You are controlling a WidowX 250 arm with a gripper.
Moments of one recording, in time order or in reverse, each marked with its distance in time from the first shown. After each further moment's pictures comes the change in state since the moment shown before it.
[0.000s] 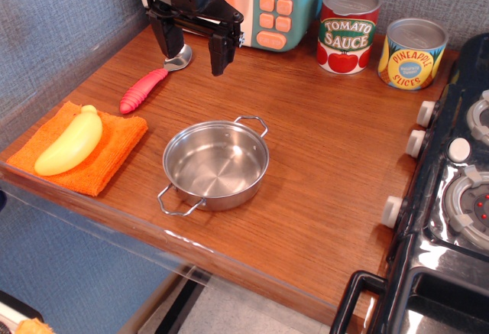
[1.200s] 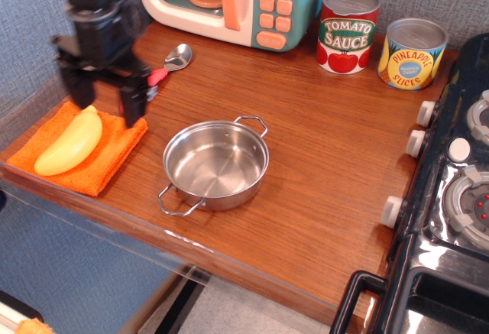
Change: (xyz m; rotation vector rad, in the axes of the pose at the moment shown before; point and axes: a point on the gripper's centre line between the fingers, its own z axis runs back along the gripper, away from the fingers) arm -0.093 0.060 -0.014 0.050 0.153 0.074
